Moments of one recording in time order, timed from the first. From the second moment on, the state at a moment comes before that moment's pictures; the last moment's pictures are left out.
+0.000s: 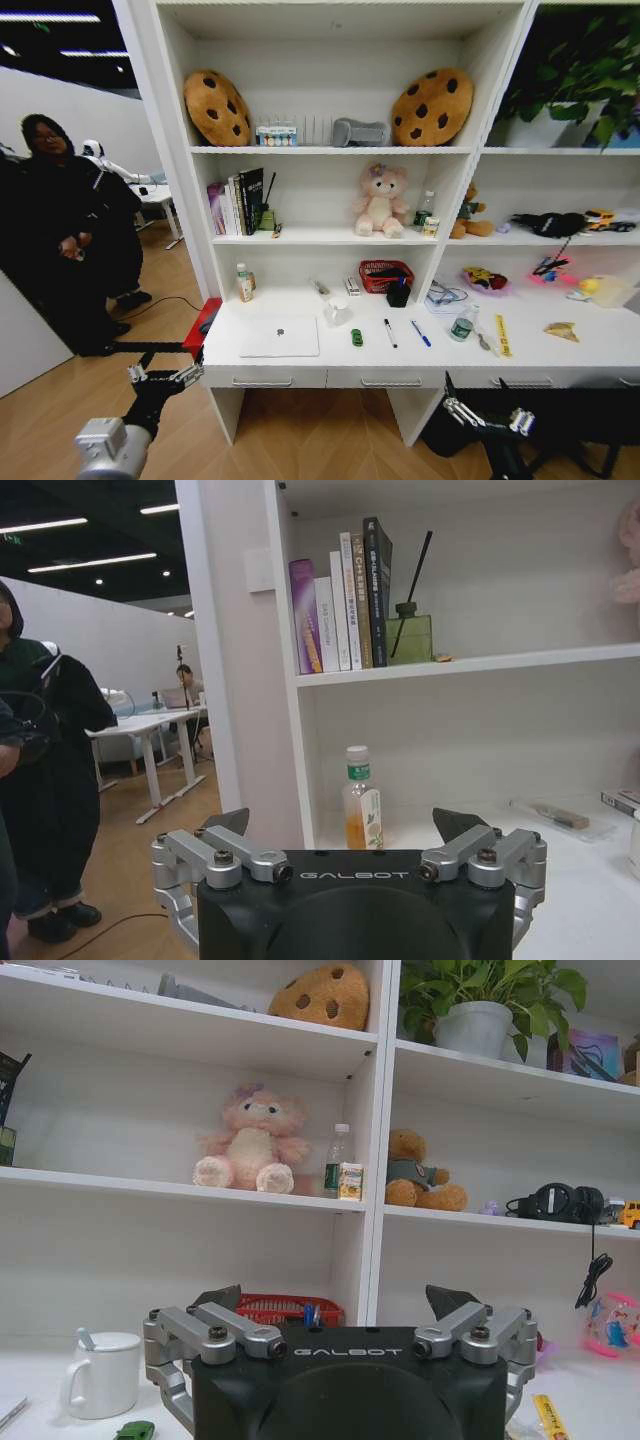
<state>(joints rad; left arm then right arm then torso) 1.93 -1.10 -0.80 -2.48 -0.45 0.22 -0.26 -2.10 1.35 0.74 2.26 0.20 0.39 0.22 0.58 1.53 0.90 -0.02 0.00</state>
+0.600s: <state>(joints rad) 1.93 -1.10 -0.80 -2.48 -0.45 0.22 -0.26 -2.09 1.34 0.74 2.26 0.20 0.39 0.22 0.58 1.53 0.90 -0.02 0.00</state>
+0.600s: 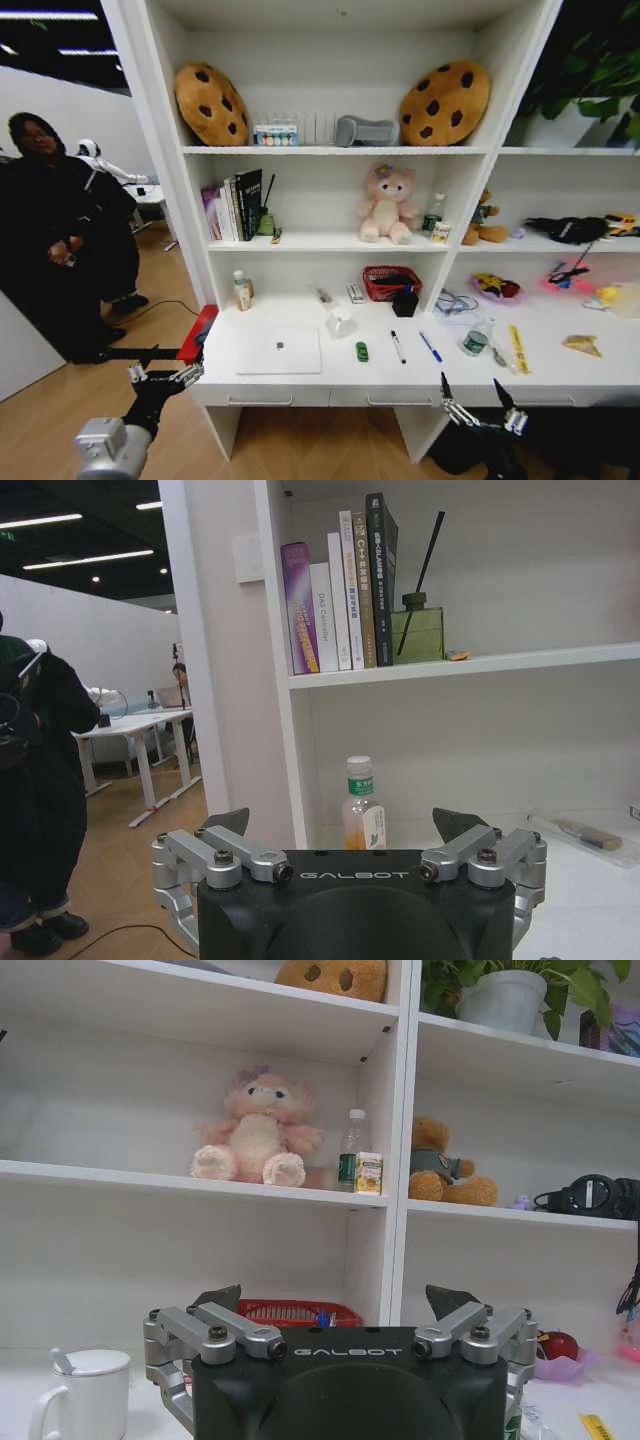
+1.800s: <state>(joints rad) 1.93 -1.10 -0.81 -2.48 -0.45 0.22 -0.26 -2.08 1.34 0.72 2.26 0.26 0.33 0.20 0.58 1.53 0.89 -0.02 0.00</state>
